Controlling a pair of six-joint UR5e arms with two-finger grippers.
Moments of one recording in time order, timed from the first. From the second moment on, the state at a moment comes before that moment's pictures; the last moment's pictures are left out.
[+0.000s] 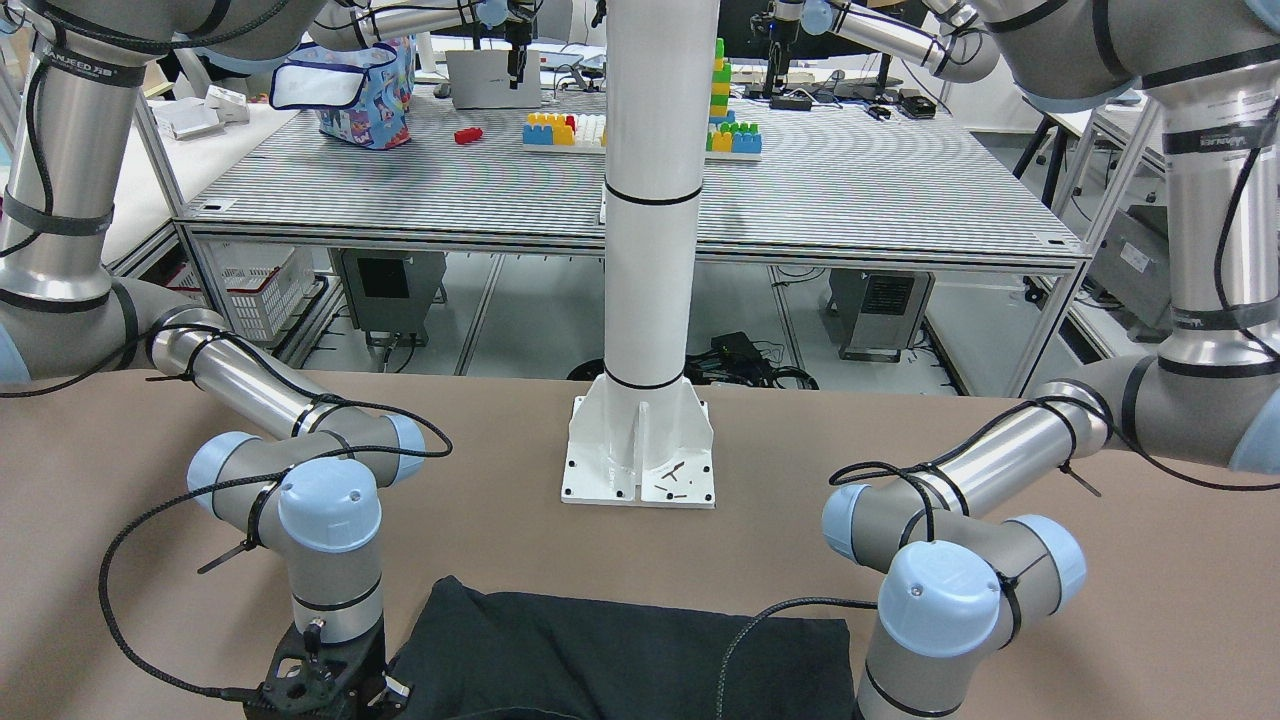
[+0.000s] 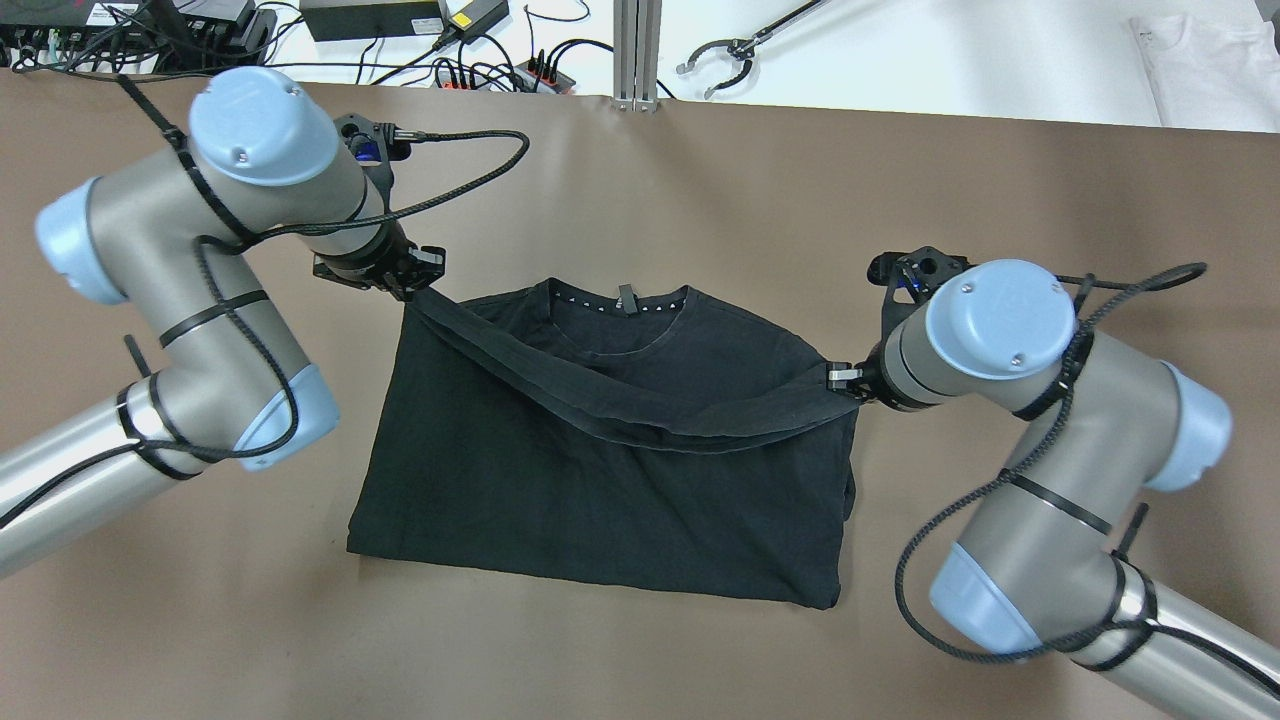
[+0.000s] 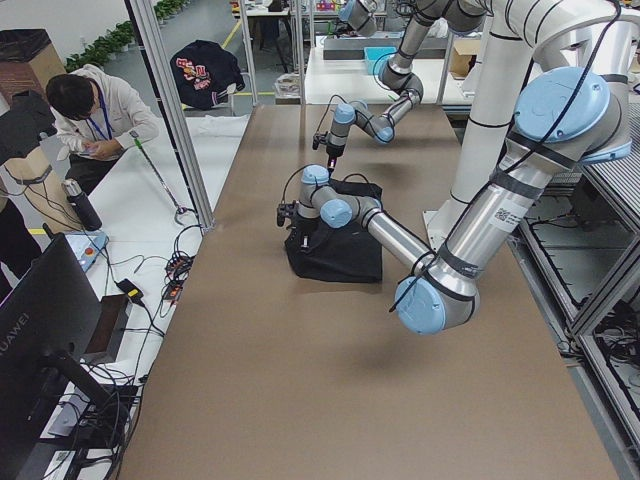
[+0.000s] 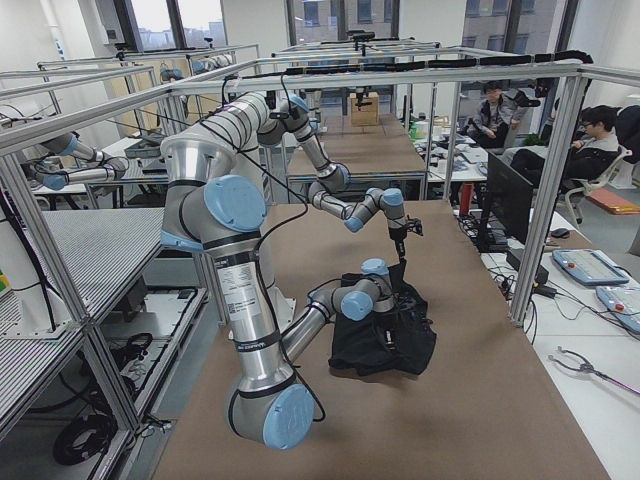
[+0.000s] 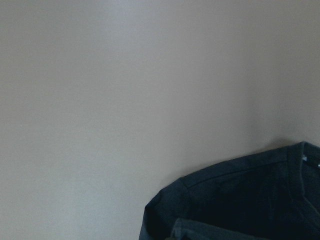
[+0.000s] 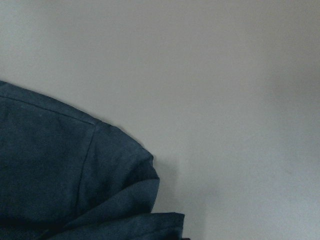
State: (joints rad) left arm -0.81 -2.23 -1.55 -1.67 -1.89 -1.05; right arm 0.72 -1.15 1.76 -1.47 1.80 1.11
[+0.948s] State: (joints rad) left arm -0.80 -2.23 -1.51 -1.69 -1.83 -1.00; right arm 0.75 -1.15 1.69 -1.40 1.78 1.03
